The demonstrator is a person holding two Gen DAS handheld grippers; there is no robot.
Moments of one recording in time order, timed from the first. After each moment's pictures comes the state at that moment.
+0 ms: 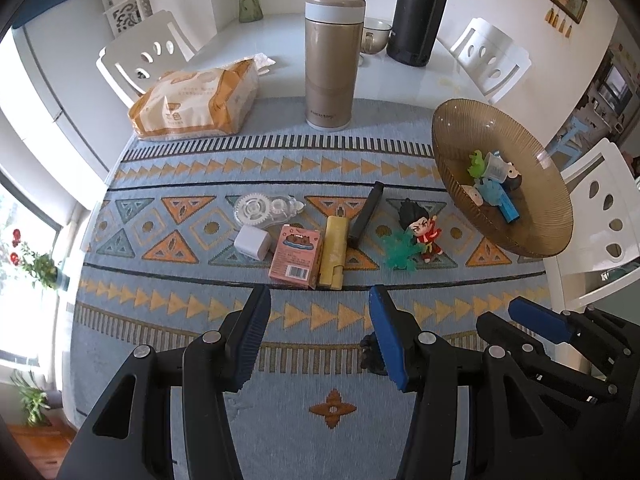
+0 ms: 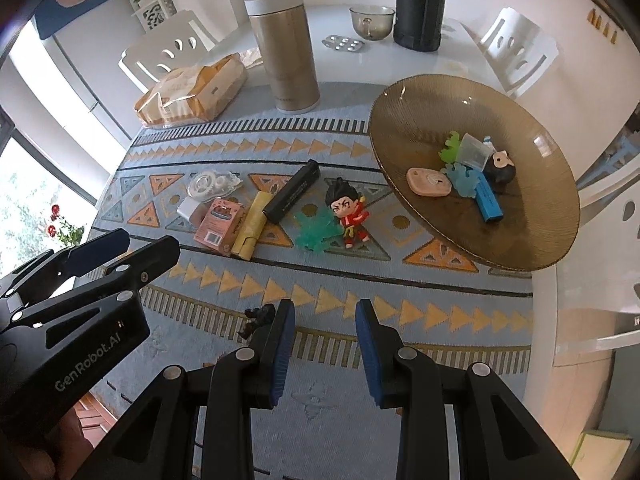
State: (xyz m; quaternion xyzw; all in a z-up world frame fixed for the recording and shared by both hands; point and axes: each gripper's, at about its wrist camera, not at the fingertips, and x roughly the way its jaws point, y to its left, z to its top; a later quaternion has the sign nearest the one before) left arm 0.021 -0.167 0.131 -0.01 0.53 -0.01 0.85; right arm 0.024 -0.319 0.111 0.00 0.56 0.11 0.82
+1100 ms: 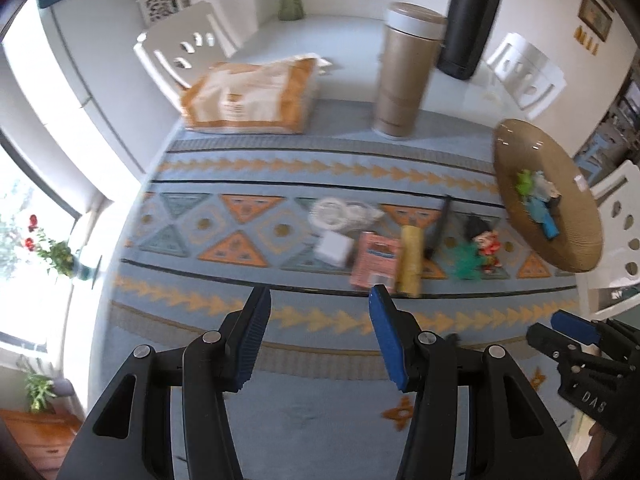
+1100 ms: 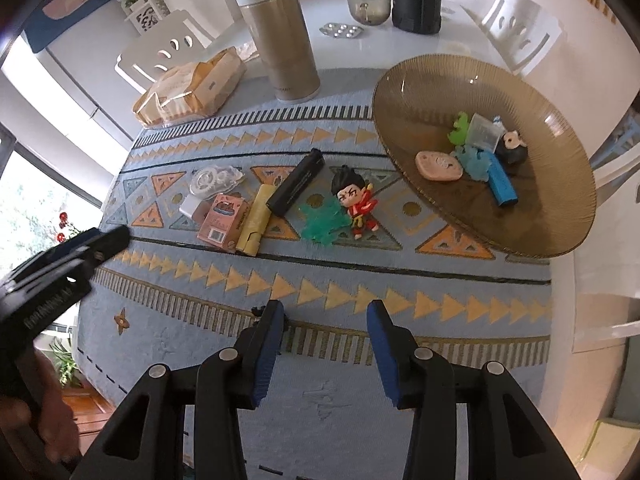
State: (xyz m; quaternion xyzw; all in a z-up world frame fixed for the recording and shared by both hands) left arm 0.023 -0.093 0.134 -0.01 0.52 0.04 0.85; right arm 0.032 -0.317 0.097 0.03 0.58 0.12 0.81
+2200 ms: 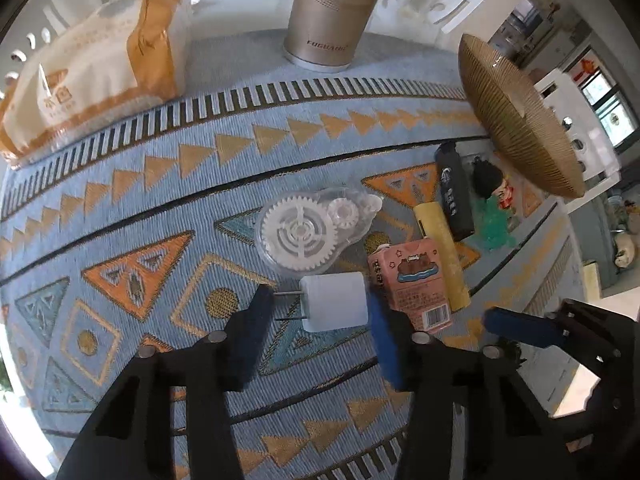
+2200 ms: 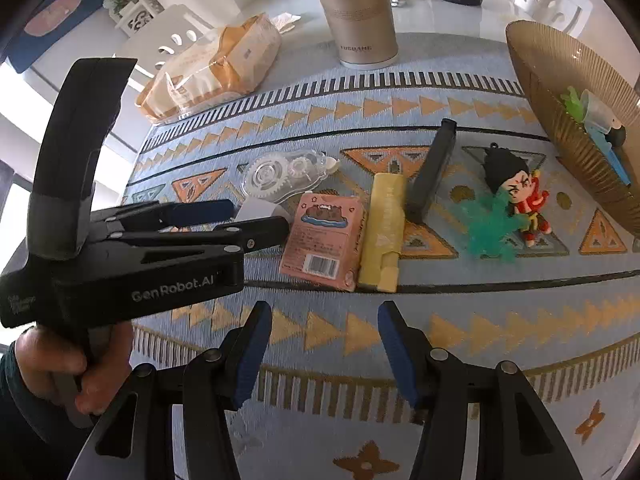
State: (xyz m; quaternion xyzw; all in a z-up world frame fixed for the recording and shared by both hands) left arm 0.132 -0.068 0.020 0.02 0.59 -0.24 0.77; right arm 0.071 -0.193 0.036 0.09 0.57 0.12 0.80
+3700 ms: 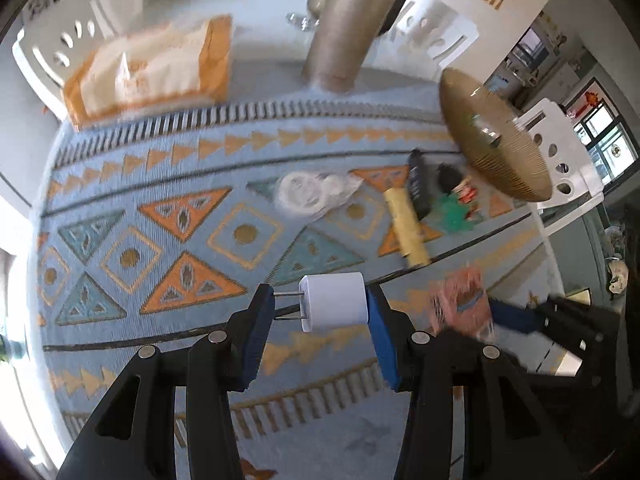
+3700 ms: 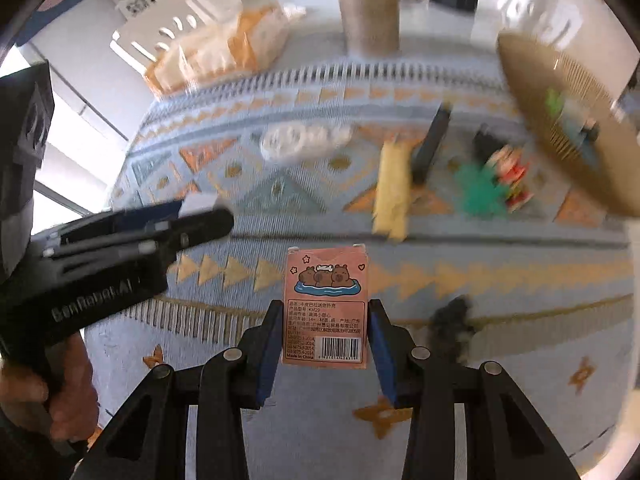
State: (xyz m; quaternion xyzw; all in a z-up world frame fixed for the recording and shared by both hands) left arm 0.070 -0.037 0.076 -0.01 0.54 -0.21 0.81; right arm 0.024 -0.185 0.068 0.04 0.56 0.09 0.82
